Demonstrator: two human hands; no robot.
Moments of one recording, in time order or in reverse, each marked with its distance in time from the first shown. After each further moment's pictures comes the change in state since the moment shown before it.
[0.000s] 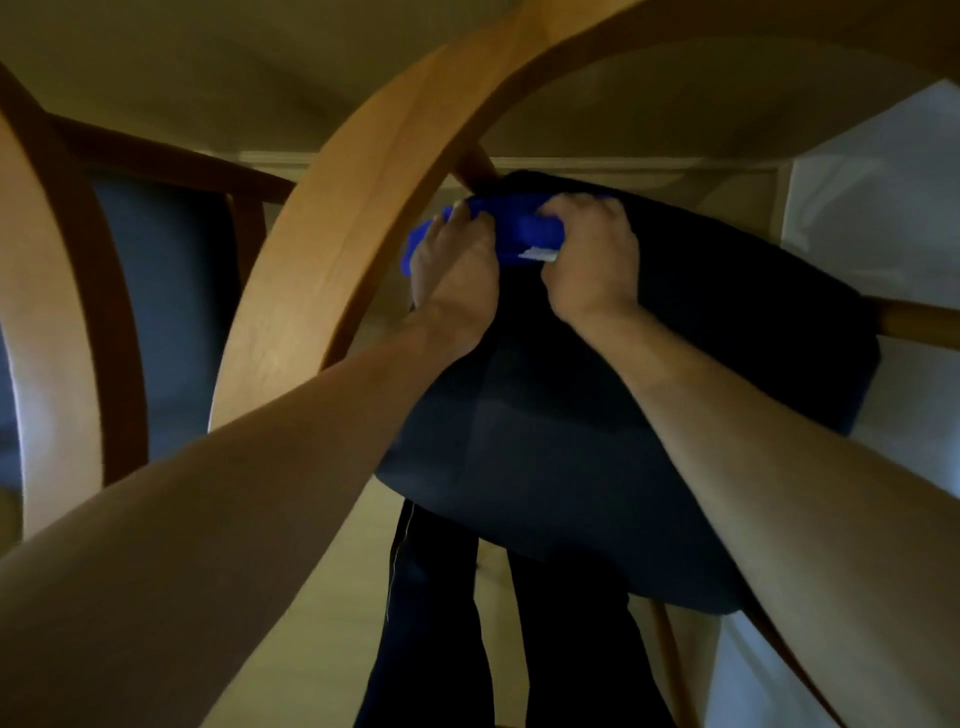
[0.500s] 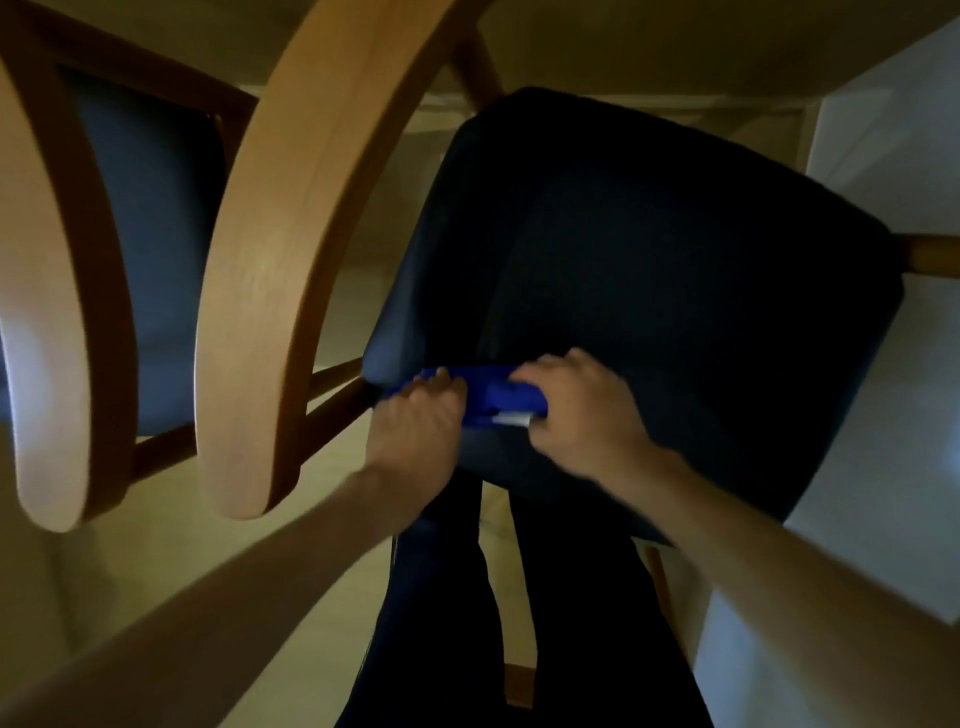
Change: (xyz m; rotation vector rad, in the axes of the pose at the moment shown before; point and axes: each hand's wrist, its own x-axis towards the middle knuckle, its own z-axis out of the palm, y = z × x) left_hand -0.176 -0.041 0.051 0.200 -0.471 0.046; right_hand -0.166 0.030 0.029 -0.057 -0.505 -0.230
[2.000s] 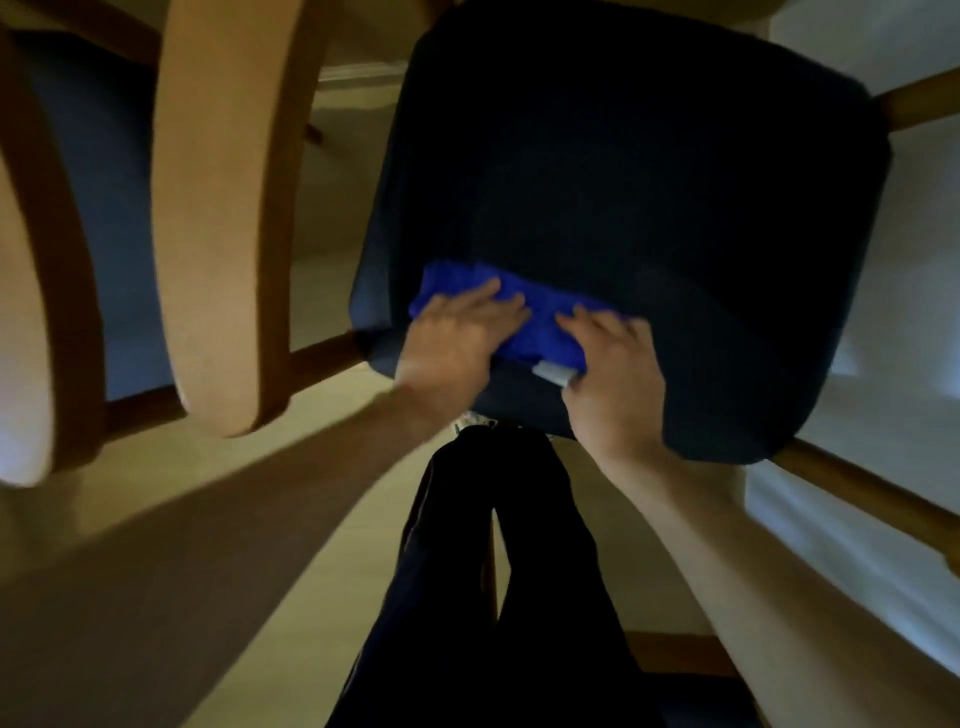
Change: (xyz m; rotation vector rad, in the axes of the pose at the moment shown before) left_hand 0.004 0.001 0.040 -0.179 0.376 0.501; right_hand -0.061 -0.001 0.083 0.059 0.536 0.331
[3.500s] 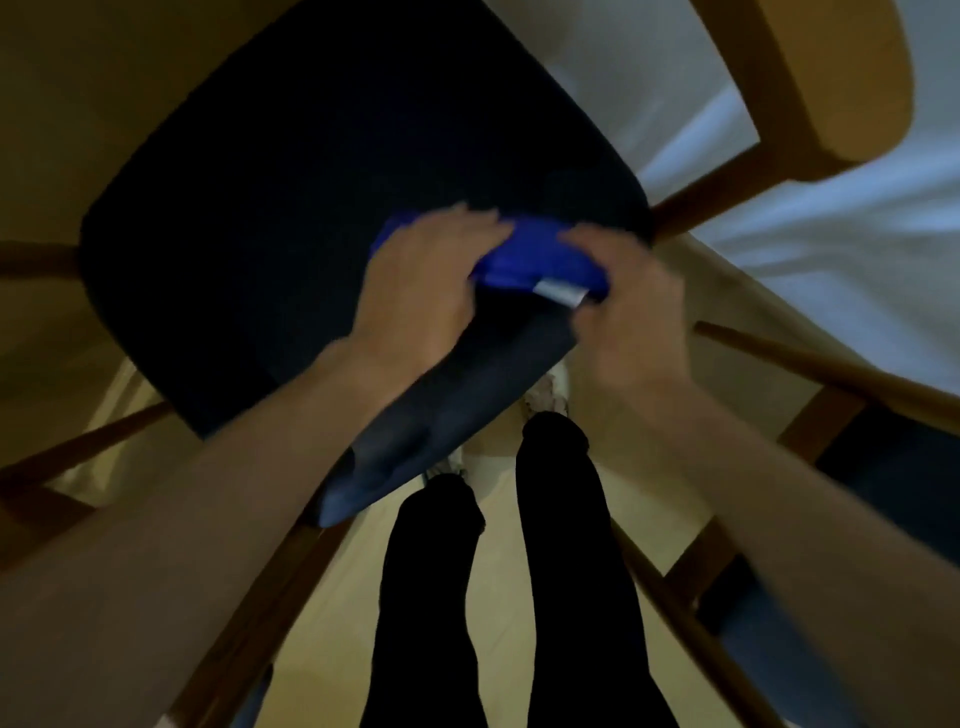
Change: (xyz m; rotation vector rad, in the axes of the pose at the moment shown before) left_hand 0.090 0.129 0.006 0.170 -0.254 0.704; right_hand -0.086 0.069 -0.015 0.555 0.573 0.768
